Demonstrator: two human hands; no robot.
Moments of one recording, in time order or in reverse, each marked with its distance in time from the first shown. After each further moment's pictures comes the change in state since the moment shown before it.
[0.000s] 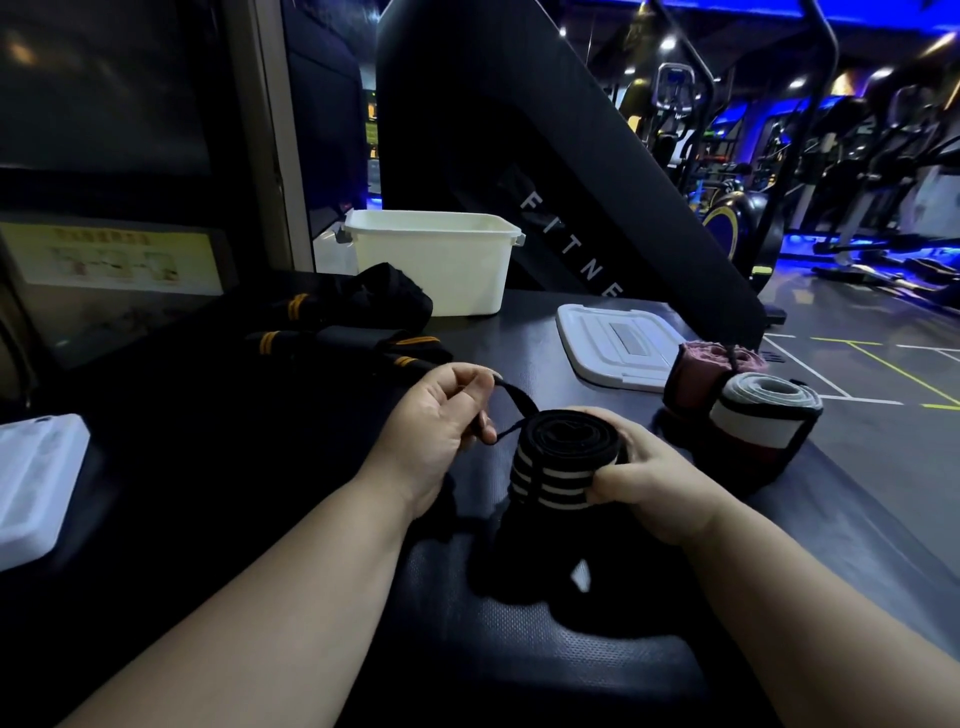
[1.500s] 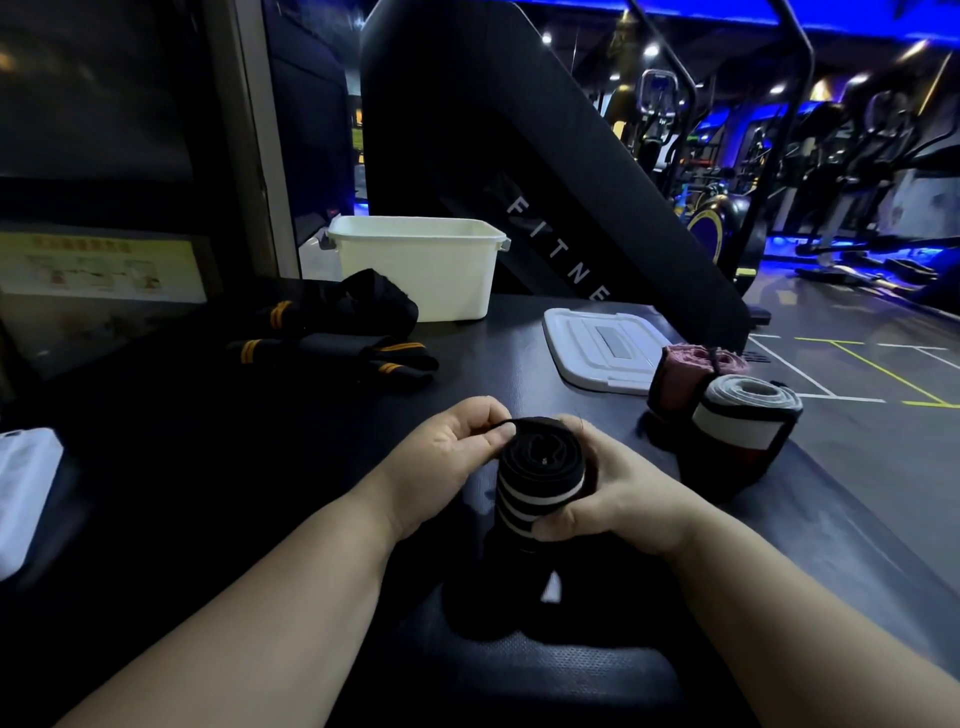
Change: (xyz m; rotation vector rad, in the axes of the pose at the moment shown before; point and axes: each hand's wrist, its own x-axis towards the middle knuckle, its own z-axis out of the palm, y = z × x) left_hand -0.006 -0.005 0.002 0.184 -0.380 0.060; right_hand -0.008 -0.008 0.008 -0.207 0.000 0.058
